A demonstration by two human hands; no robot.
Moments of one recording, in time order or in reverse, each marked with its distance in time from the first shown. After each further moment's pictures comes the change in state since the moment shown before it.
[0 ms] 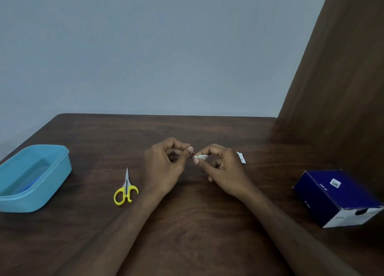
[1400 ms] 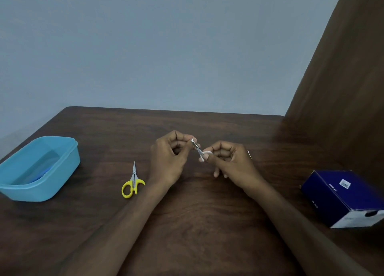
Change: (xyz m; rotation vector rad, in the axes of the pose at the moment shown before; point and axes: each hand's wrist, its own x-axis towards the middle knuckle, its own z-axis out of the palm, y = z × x) left_hand 0.007 0.002 -0.001 -0.183 -0.003 -0.079; right_hand 0.003 -0.007 -0.006 0.203 -0.091 0.178
